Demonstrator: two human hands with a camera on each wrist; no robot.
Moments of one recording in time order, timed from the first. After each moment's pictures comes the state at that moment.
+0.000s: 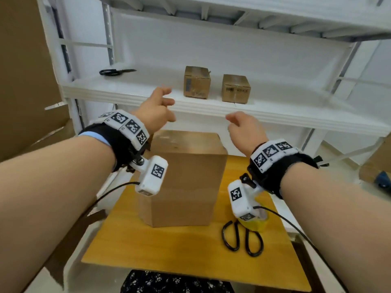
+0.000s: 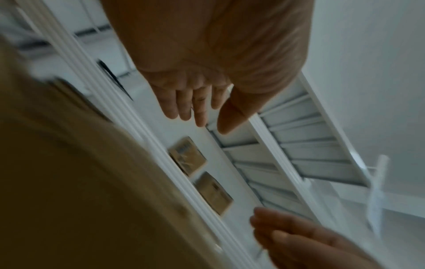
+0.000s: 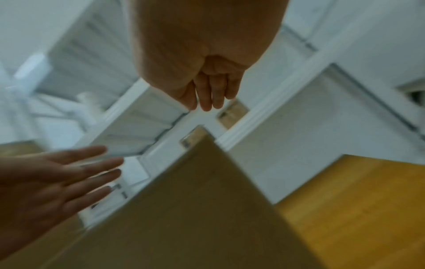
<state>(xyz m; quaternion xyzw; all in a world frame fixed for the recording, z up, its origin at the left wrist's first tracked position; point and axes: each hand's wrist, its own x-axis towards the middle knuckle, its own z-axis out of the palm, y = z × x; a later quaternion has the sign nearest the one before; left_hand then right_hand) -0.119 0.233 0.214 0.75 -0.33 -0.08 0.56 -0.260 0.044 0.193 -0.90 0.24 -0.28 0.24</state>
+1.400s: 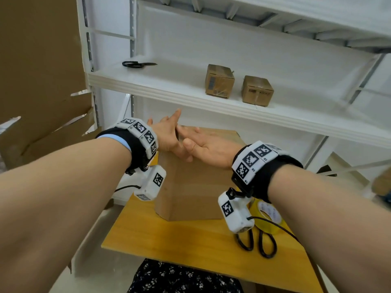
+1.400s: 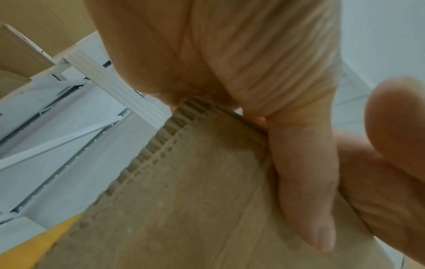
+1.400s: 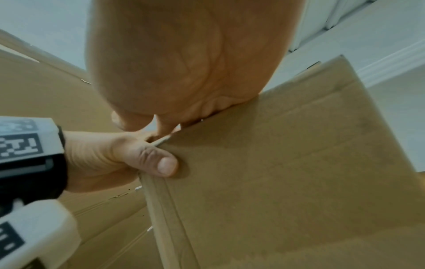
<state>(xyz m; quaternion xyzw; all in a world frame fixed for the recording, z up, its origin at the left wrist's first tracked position) -0.089 0.278 0.166 0.90 -0.38 -0.09 0.20 -0.210 0.144 0.175 -1.00 0.01 0.04 0.09</state>
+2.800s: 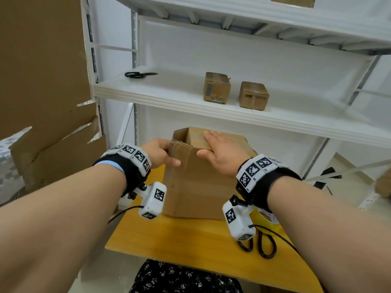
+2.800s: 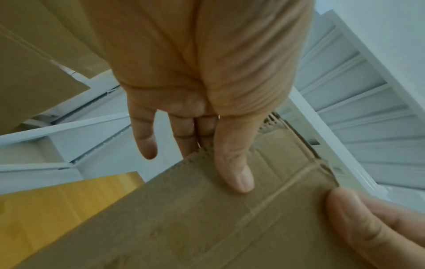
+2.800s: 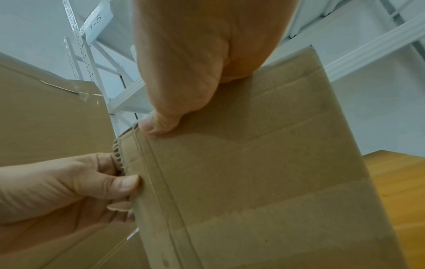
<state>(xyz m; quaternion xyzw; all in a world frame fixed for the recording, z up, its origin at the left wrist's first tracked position) -0.102 0.294 0.129 0.79 -0.31 -0.20 0.48 -0.232 0.116 0.164 -0.99 0.09 -0.06 0.03</state>
